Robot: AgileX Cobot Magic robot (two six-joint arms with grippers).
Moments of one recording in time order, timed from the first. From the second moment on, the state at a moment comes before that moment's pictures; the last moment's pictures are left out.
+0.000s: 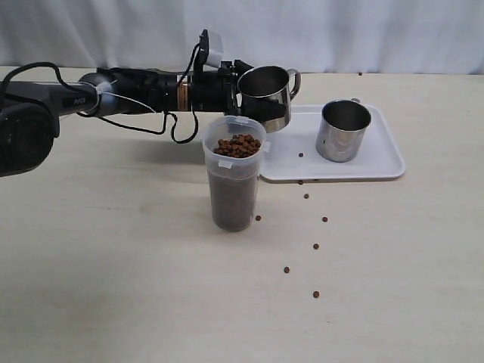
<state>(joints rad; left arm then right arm) -0.30 2.67 -2.02 1.41 -1.19 -1.01 0.07 0.00 0.00 -0.20 0.04 0.36</state>
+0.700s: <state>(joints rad) -0.29 2.65 -2.03 1.56 -1.21 -1.04 0.07 0.00 0.00 -0.20 0.04 0.36</state>
